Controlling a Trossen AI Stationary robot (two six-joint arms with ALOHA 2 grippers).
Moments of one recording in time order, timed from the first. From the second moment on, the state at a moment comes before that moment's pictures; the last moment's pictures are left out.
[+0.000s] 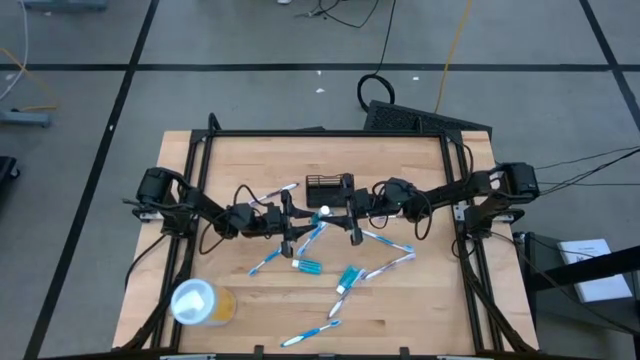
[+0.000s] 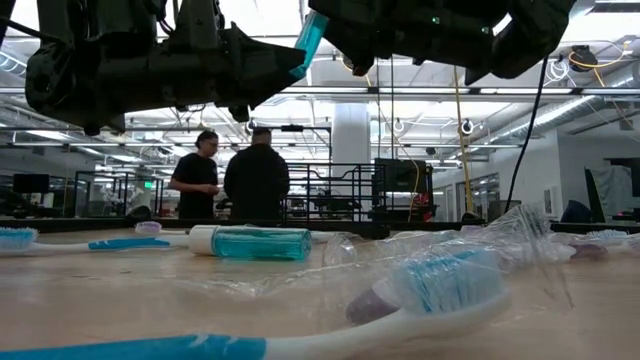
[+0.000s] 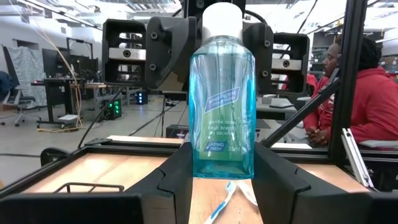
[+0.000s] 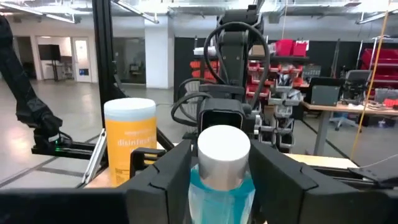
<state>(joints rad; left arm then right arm) -0.13 1.78 0.45 1.56 -0.16 0.03 -0.01 1.61 0.74 1.05 -0.19 -0.01</state>
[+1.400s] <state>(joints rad) -0.10 1.78 0.40 1.54 -0.22 0.09 -0.02 1.61 0.73 1.02 -0.20 -0.04</state>
